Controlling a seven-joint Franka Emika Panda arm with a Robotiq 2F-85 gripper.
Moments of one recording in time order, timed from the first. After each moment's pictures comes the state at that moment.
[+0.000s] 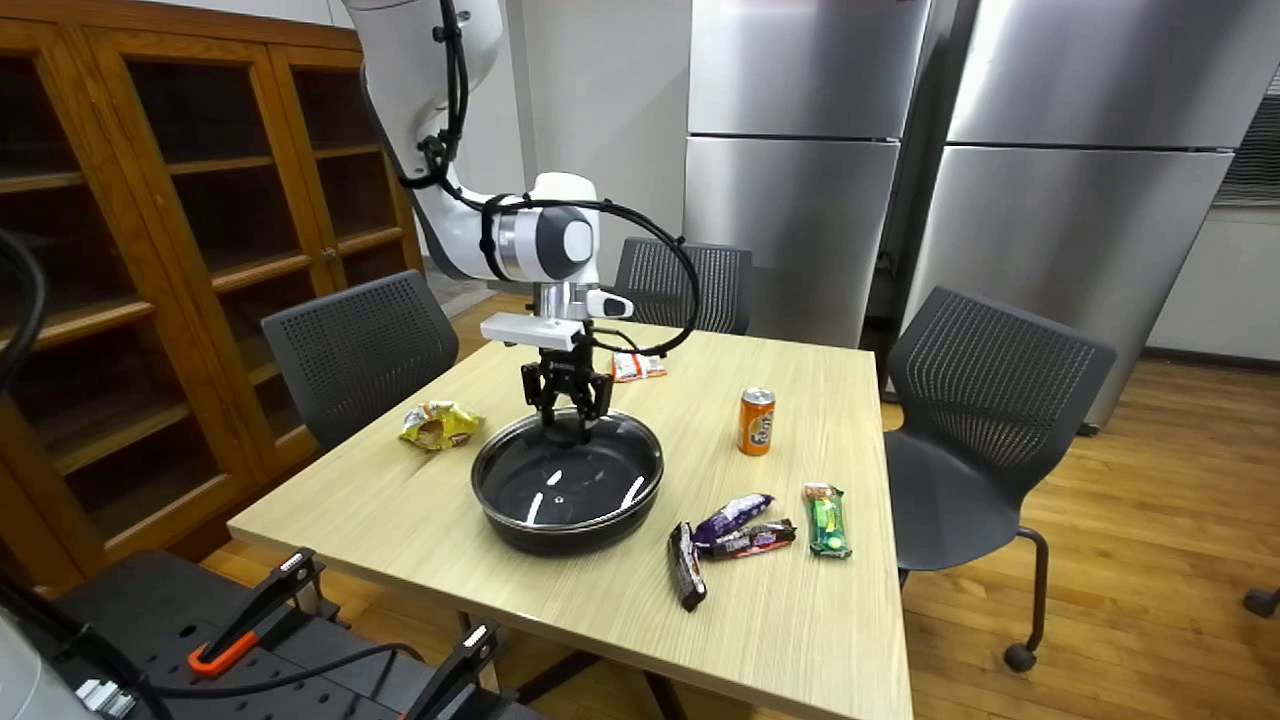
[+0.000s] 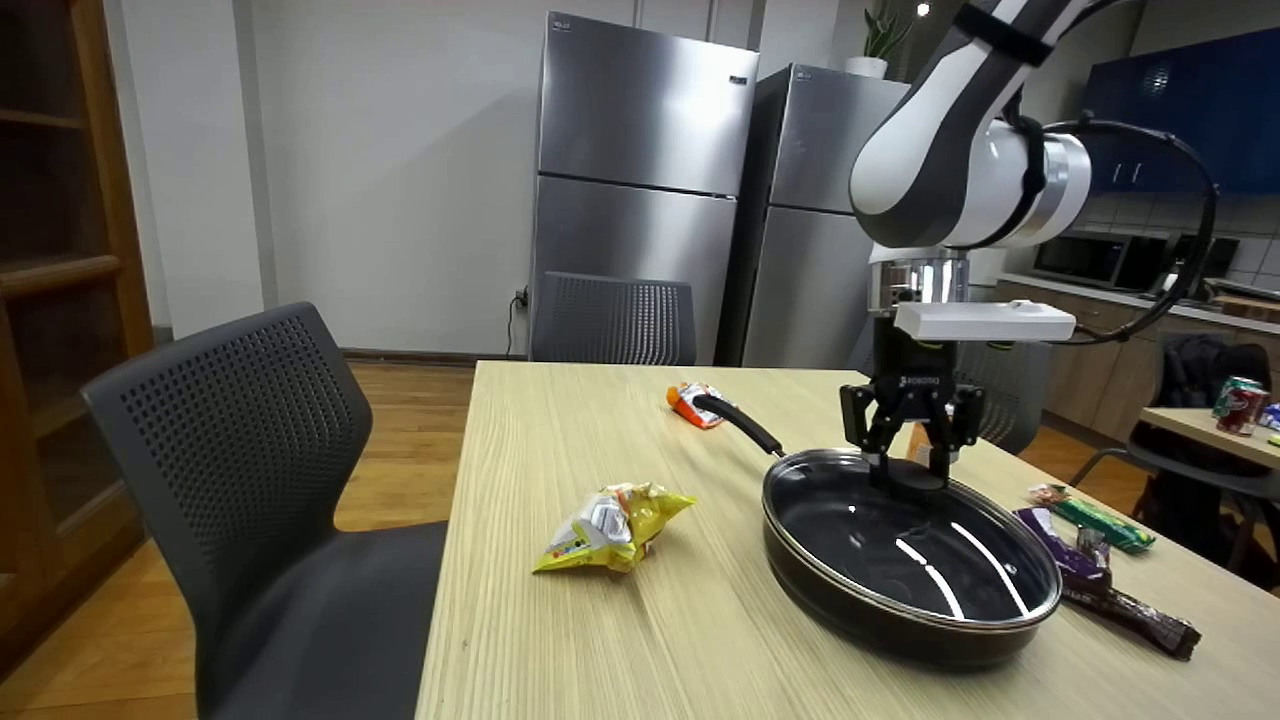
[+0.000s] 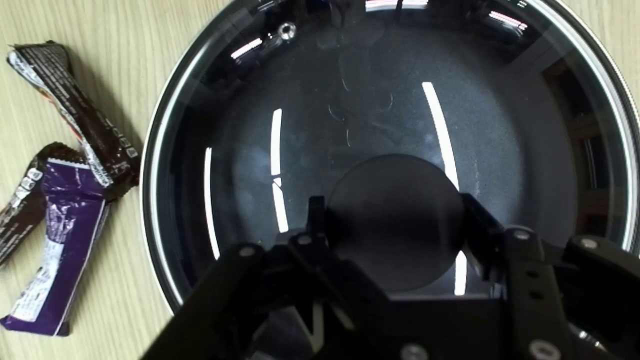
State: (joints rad) arm 0.06 0.72 -0.04 -1.91 -0.06 2.40 0.12
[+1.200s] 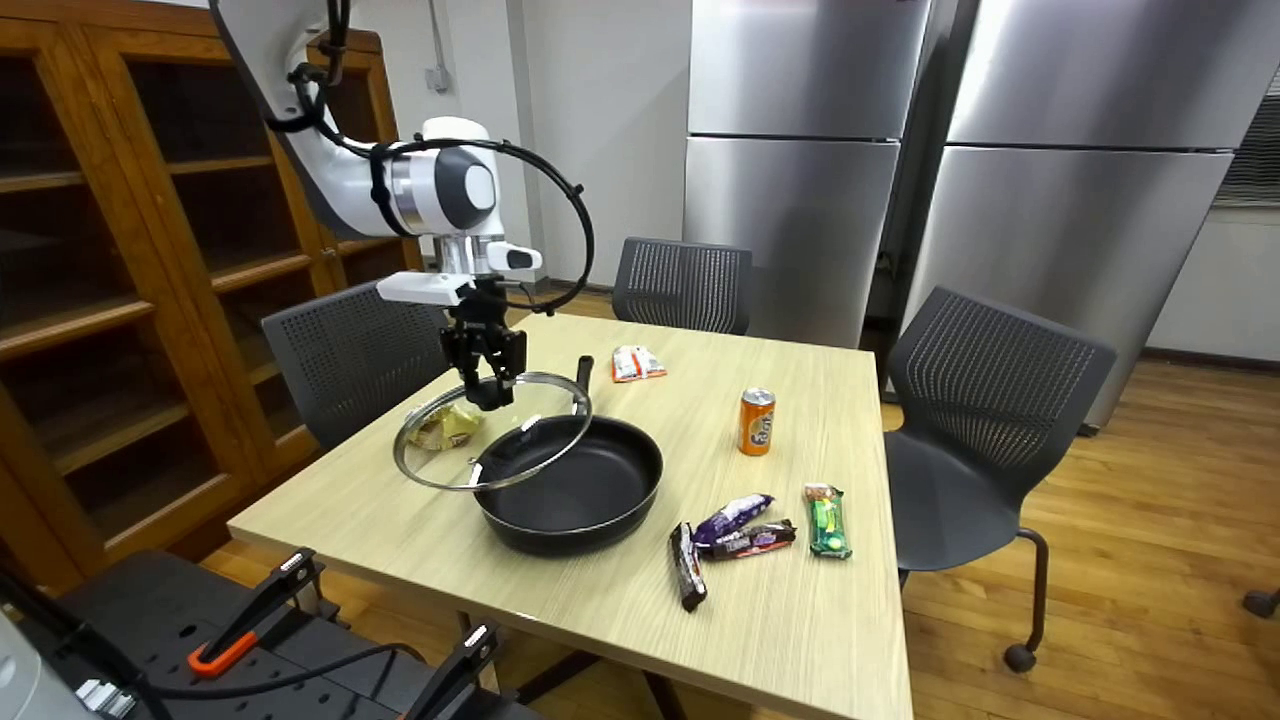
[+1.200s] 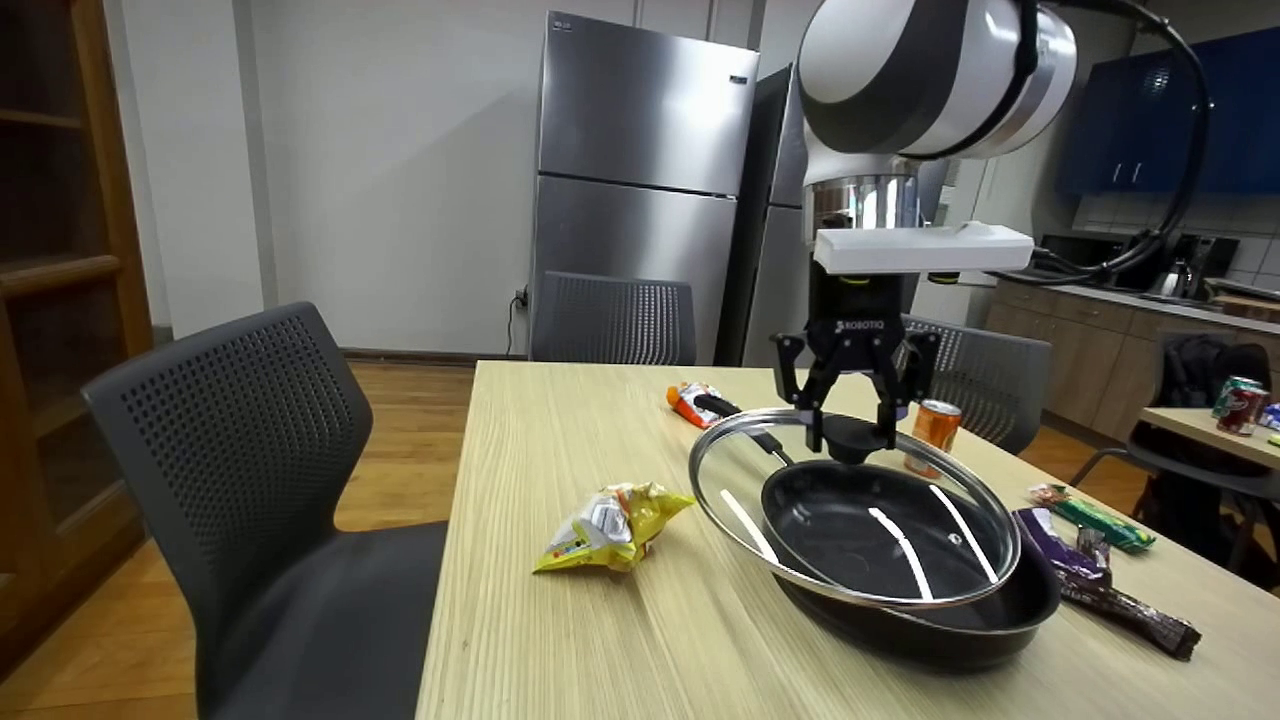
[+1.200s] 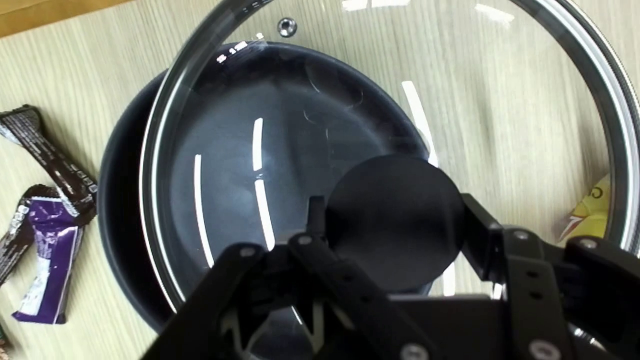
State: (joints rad) arm 0.26 0.53 -0.05 -2.08 -0.09 2.43 0.39
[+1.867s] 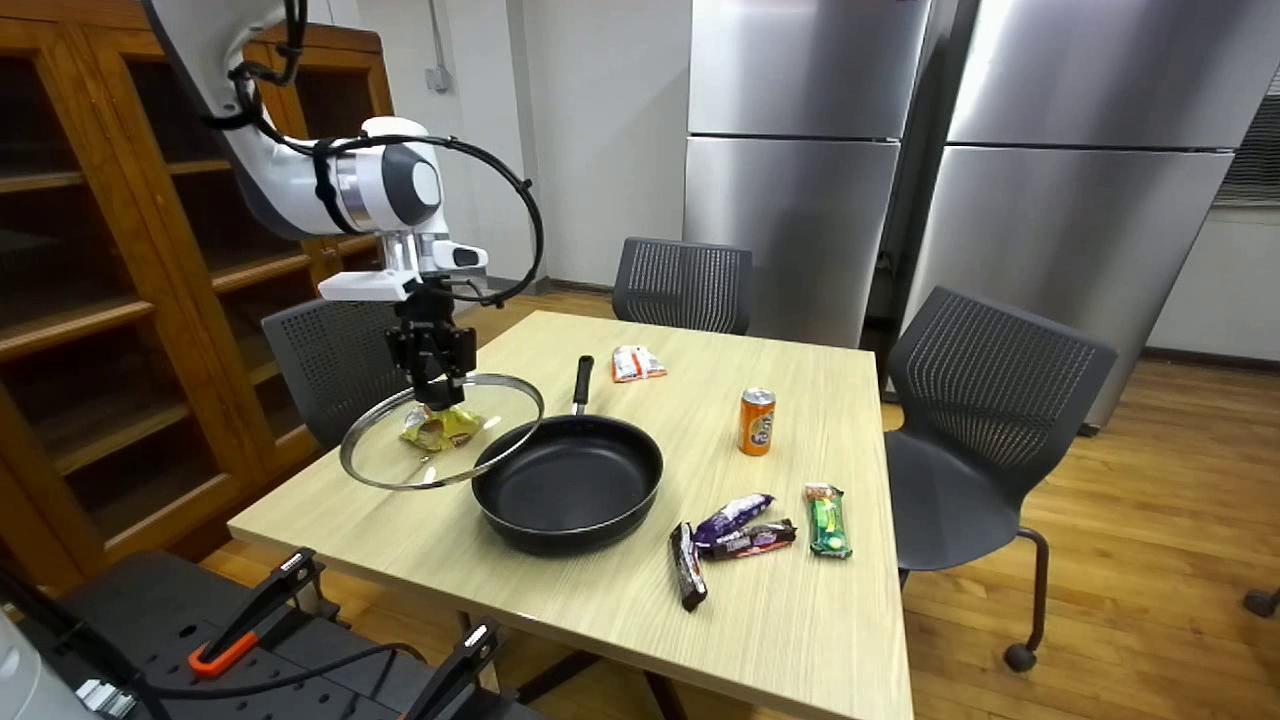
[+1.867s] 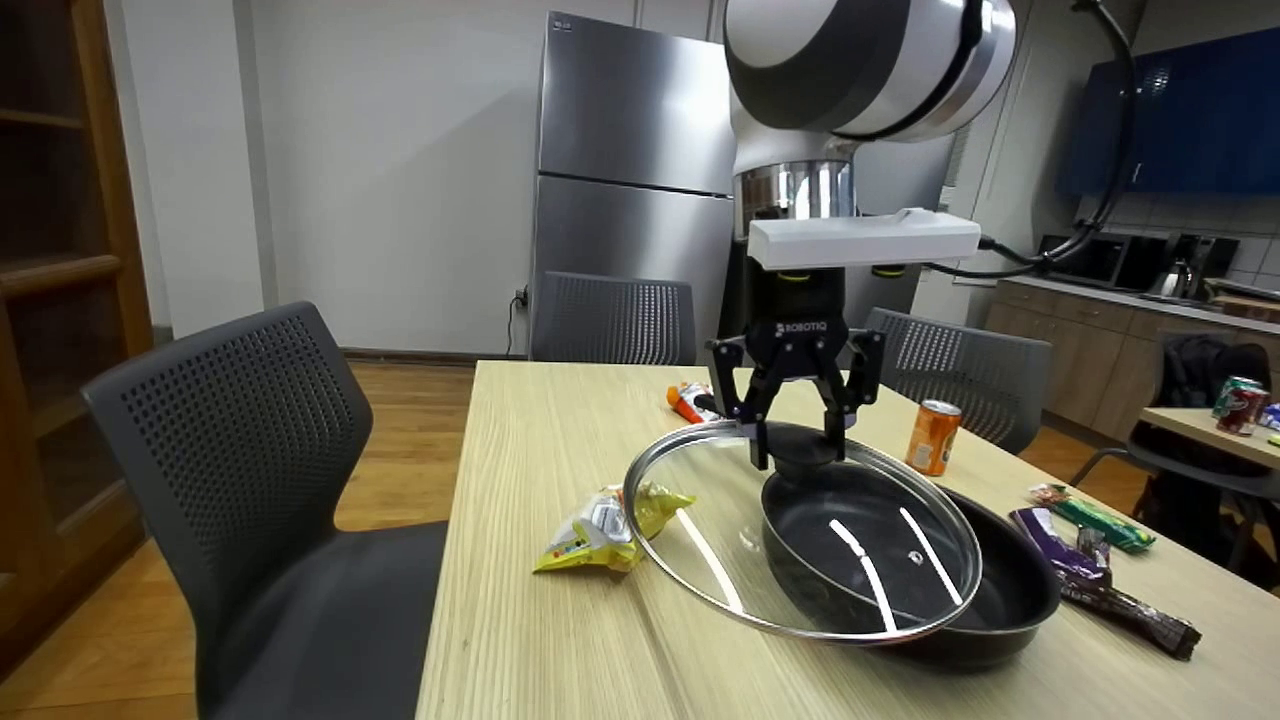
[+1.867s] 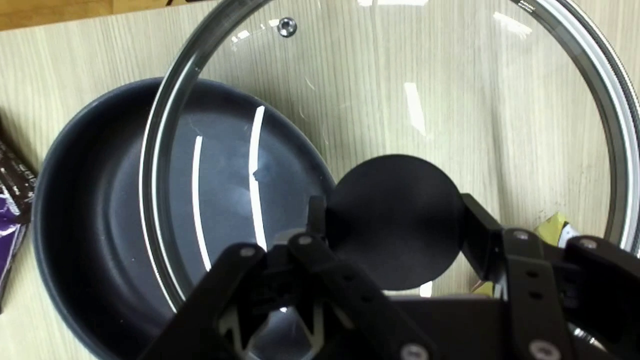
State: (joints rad) arm 0.36 0.52 -0.01 -2.07 -0.11 2.38 0.42
